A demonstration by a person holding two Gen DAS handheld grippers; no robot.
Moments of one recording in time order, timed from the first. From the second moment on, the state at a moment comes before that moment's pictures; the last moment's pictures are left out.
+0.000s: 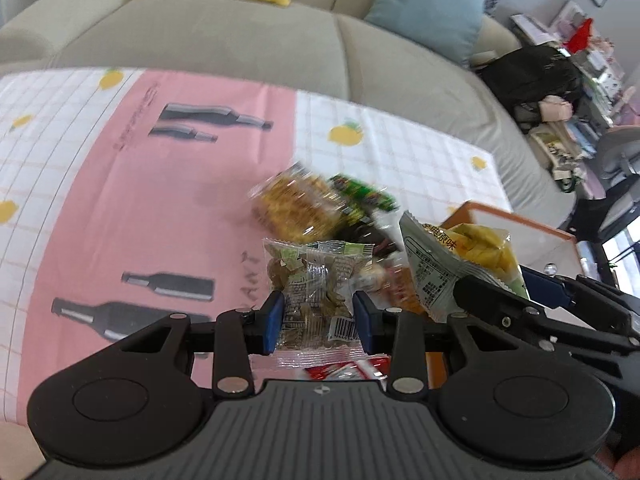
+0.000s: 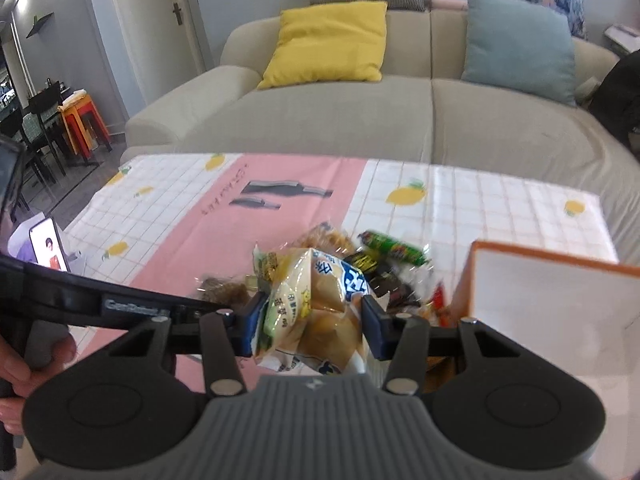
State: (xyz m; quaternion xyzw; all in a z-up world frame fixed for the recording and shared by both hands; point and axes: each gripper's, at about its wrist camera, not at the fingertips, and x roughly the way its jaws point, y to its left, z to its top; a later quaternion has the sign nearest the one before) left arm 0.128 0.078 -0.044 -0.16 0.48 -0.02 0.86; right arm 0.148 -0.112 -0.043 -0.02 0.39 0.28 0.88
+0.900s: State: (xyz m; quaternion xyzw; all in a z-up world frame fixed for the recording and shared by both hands) left arm 0.191 -0.129 -0.035 -0.04 0.54 -0.24 0.80; right arm 0.185 -0.290 -0.057 -0.03 0.51 0.14 0.85
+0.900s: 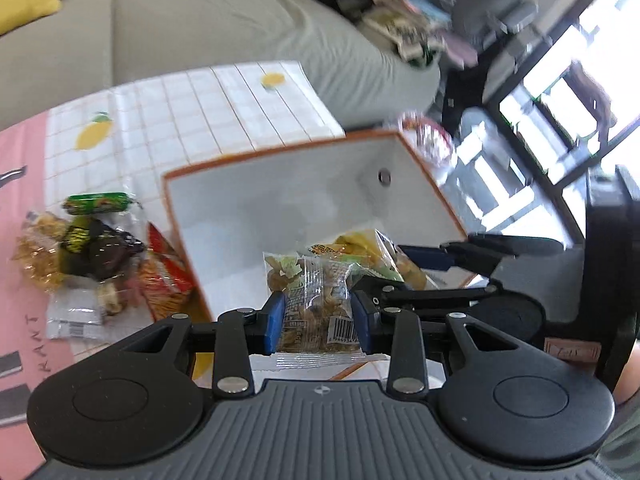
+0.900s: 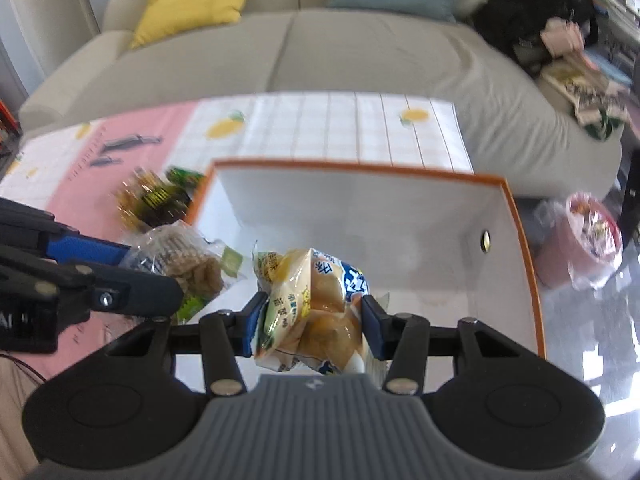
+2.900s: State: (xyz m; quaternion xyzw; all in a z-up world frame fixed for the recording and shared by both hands) left arm 0.162 -0.128 -0.033 0.09 0.54 -0.24 0.80; right arm 0.188 -0.281 -0.076 -0.11 0.55 0.13 0.82
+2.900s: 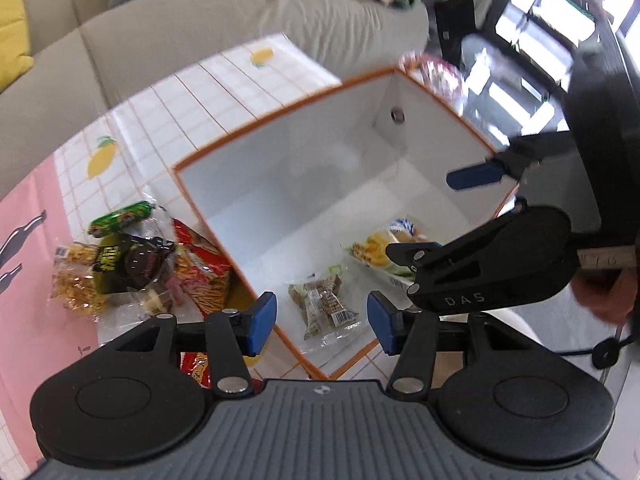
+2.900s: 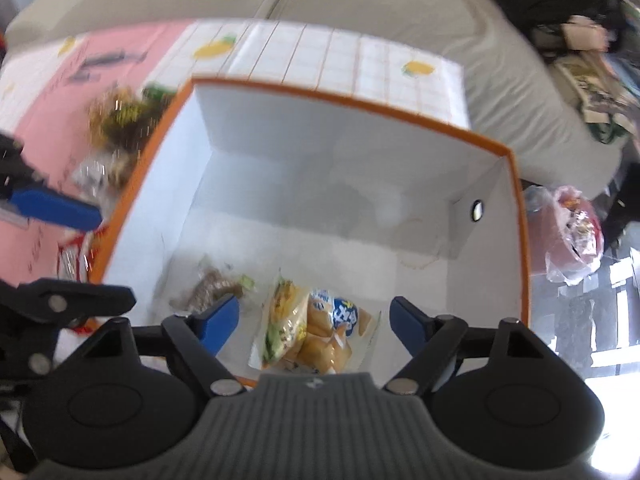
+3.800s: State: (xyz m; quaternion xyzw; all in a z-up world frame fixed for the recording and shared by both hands) left arm 0.097 0.034 -0.054 0.01 0.53 -0.16 0.83; right arm 0.074 -0.151 -0.049 -0.04 0.37 0.13 0.92
